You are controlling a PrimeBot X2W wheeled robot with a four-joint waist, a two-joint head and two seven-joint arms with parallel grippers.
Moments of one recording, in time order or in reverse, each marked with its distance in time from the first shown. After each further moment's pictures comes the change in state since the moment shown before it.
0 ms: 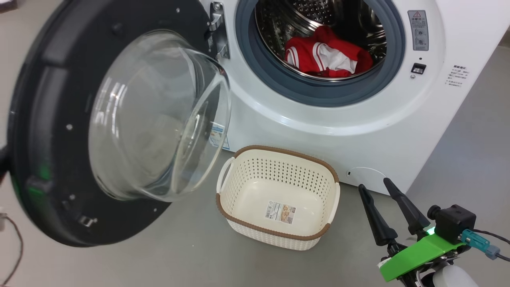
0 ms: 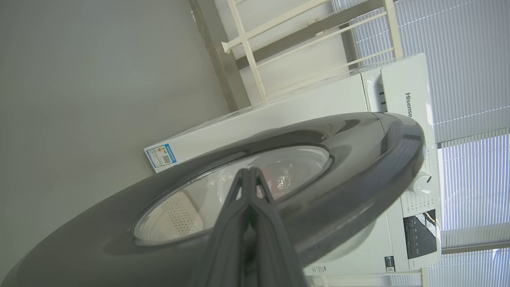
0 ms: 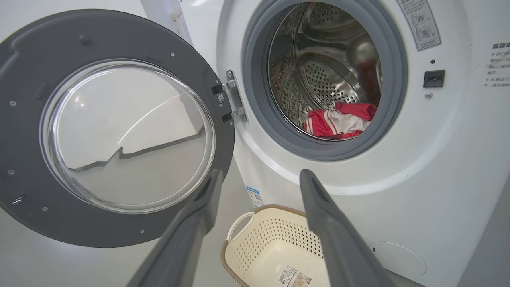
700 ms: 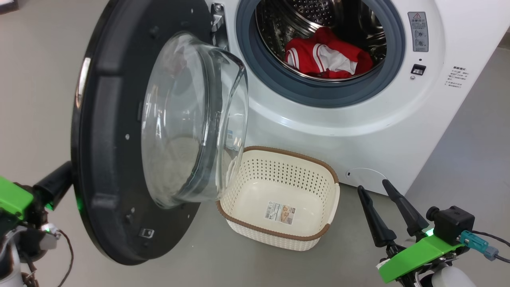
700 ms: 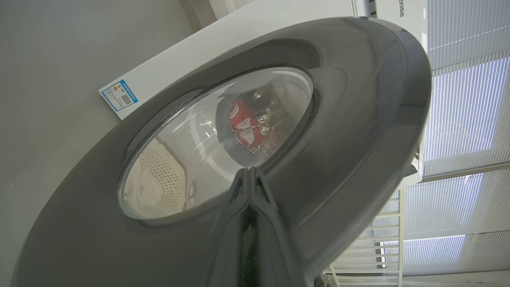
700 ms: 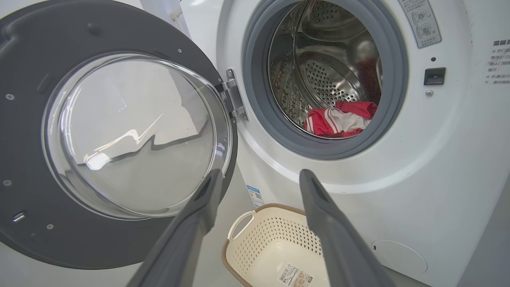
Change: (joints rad) left arm 0.174 -0.132 -0.101 -0.369 -0.041 0.110 0.138; right arm 0.004 0.005 0.001 0.003 0.000 0.000 0.000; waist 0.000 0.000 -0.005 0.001
